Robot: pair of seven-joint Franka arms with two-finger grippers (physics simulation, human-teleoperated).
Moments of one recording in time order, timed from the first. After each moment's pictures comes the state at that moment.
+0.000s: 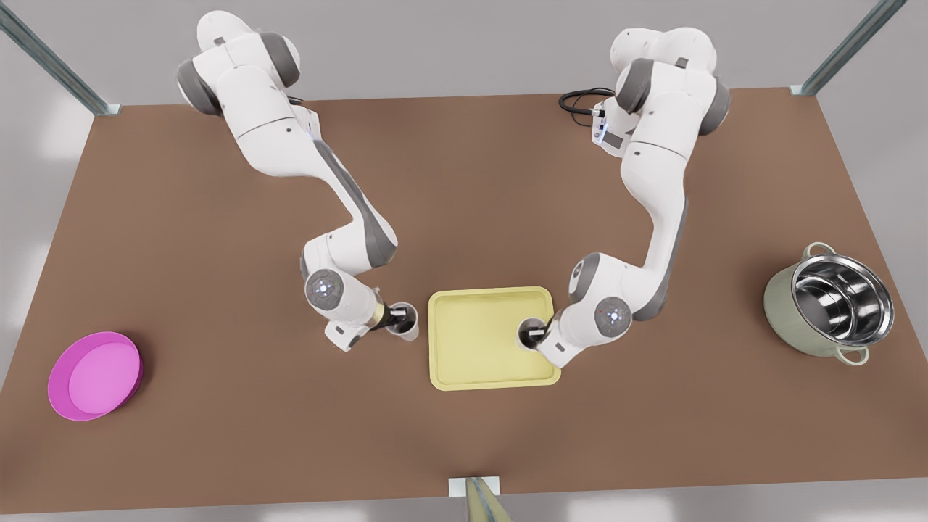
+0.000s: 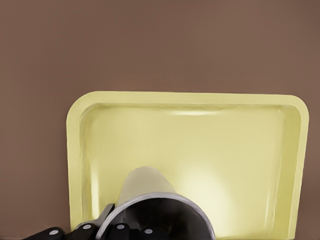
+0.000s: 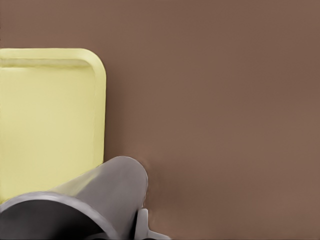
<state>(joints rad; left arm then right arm) -0.32 0.83 -0.13 -1.28 -0.17 2.05 -0.37 0.47 0.64 0.01 -1.53 0.25 2.19 0.27</state>
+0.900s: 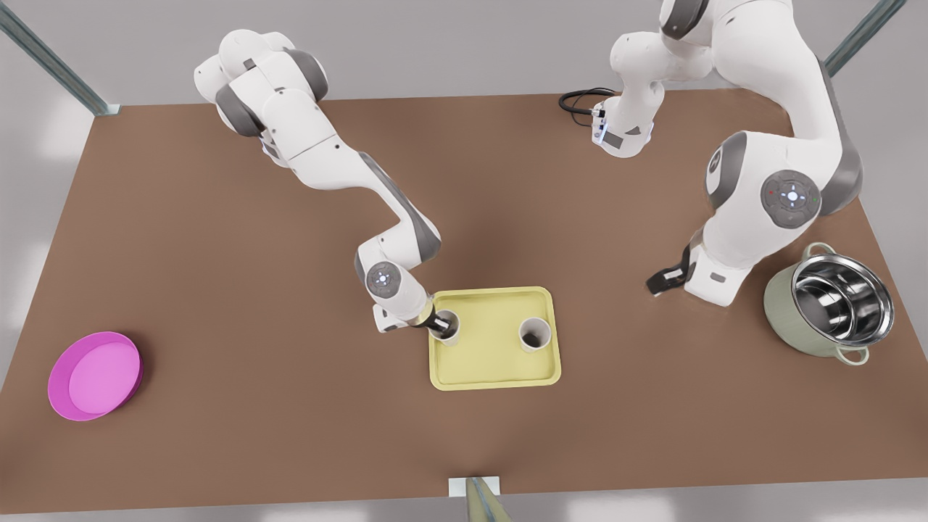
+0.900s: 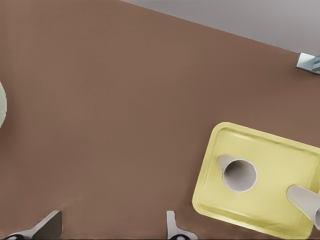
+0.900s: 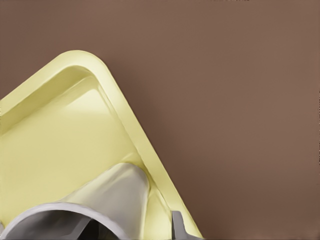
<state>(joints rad) -0.11 0.29 -0.12 -1.32 0.07 1.54 -0.51 0.58 0.79 0.02 -1.45 0.25 2.38 0.93</state>
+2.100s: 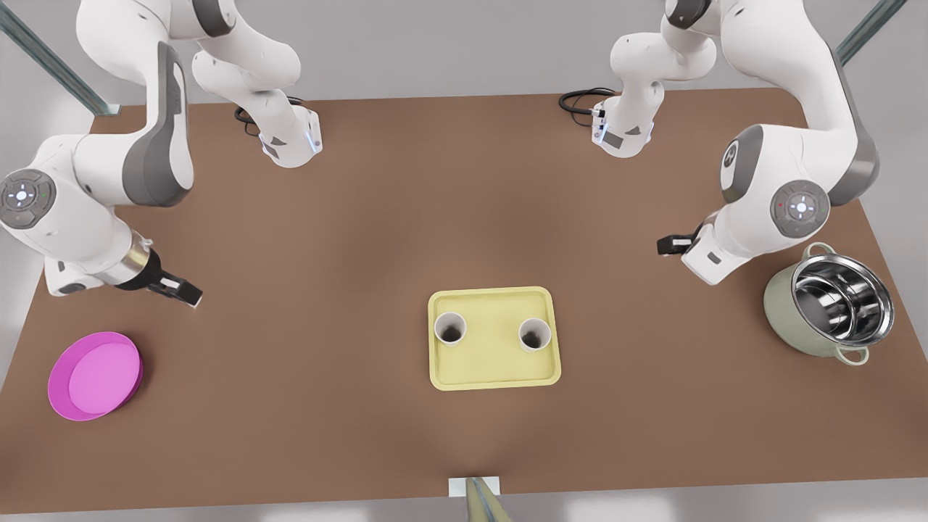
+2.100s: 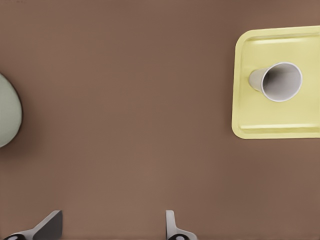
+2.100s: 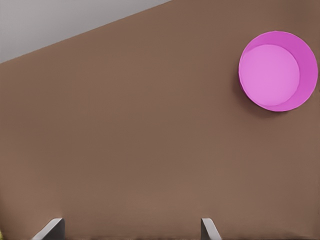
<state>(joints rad) -0.08 0.28 -0.12 -1.36 0.06 1.37 -0.17 0.10 0.21 -0.09 -1.42 -0.03 1.63 0.37</state>
